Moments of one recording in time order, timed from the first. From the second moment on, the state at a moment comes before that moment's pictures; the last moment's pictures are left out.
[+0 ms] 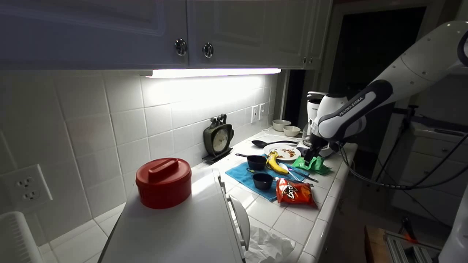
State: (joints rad) arm -0.32 0.03 -0.45 -2.42 -0.17 2.70 -0.30
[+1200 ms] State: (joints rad) arm -0.34 0.10 -0.42 -2.40 -0.17 2.71 -0.12
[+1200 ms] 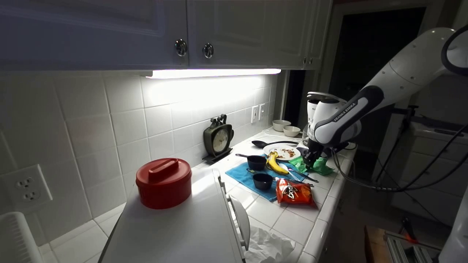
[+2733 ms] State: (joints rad) arm -0.44 0.13 -0.33 -2.49 -0.12 3.03 -0.38
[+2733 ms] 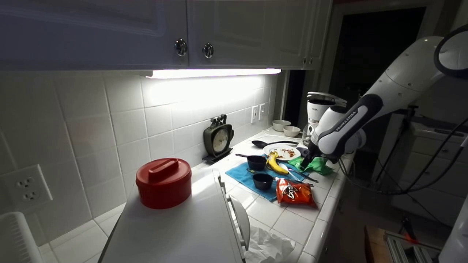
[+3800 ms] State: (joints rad) arm -0.60 0.13 -0.14 -2.48 0.14 3.03 -0.65
